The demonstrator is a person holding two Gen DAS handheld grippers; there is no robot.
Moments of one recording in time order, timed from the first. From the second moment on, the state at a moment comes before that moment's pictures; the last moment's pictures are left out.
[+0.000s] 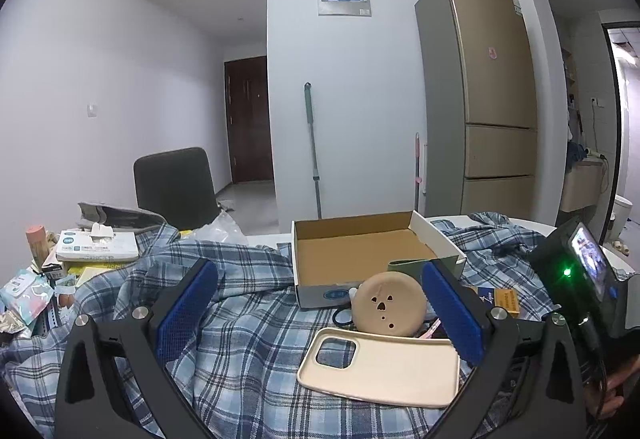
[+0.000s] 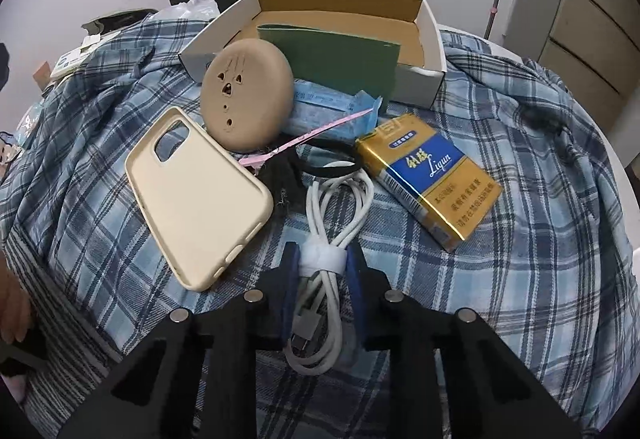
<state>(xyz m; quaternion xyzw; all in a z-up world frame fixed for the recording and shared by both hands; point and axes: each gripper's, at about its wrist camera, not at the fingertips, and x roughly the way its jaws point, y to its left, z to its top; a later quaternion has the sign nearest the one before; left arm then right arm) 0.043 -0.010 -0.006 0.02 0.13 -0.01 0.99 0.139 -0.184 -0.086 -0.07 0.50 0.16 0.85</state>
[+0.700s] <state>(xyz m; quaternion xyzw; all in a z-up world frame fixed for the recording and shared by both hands) 0.113 0.011 -0.040 -0.05 0.40 -0.09 0.91 0.115 -0.214 -0.036 -0.01 0.37 0.15 0.92</state>
